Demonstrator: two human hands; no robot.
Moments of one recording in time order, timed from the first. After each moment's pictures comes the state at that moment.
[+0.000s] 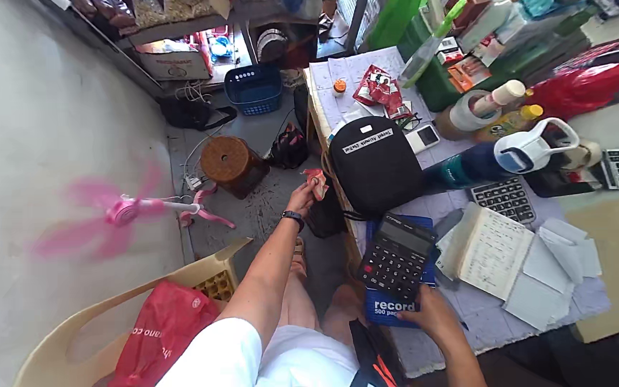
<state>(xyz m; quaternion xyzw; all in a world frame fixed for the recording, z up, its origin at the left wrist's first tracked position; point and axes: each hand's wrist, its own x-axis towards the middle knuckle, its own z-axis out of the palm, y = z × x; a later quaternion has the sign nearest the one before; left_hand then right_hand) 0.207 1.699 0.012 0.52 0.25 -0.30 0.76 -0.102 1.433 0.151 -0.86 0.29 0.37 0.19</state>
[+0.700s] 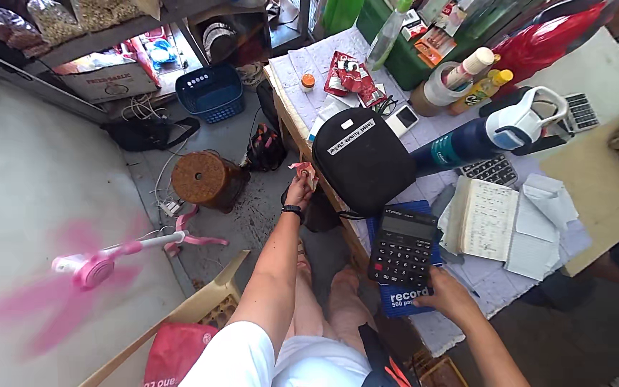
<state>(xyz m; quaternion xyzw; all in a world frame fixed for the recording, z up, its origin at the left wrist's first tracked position) 0.246 1.678 -0.024 0.52 0.19 -0.36 0.75 -0.094 1.438 0.149 -0.84 0.33 0.39 0.17</state>
